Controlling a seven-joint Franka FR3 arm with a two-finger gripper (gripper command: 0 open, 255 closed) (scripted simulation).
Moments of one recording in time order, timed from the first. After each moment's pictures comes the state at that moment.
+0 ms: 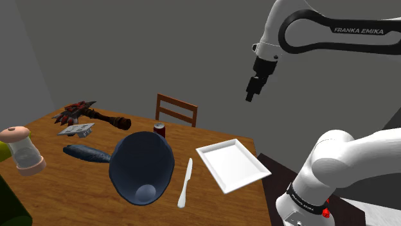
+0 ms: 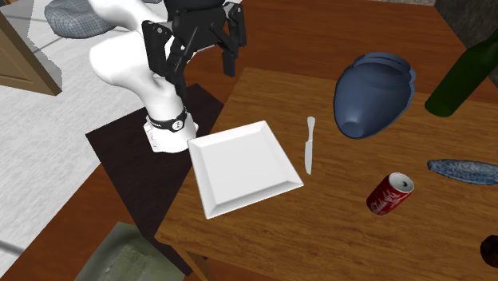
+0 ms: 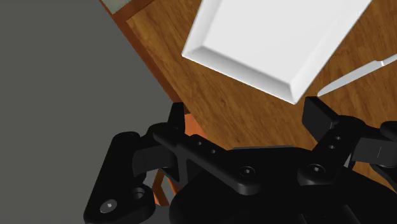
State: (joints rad) arm -0.02 -0.81 0.01 -2.45 -0.06 1.72 -0.08
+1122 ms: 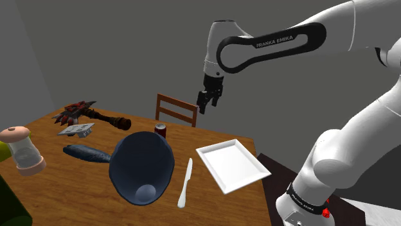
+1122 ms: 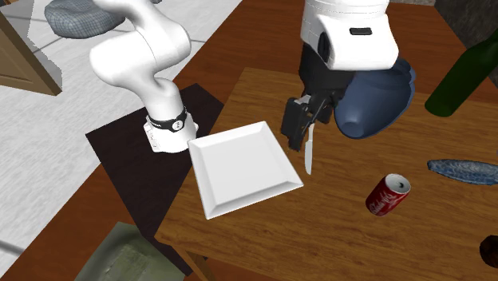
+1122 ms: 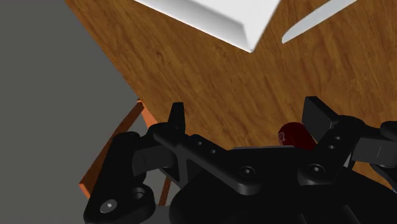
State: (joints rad) arm 0.03 -0.30 0.17 -2.26 0.00 2.00 0.12
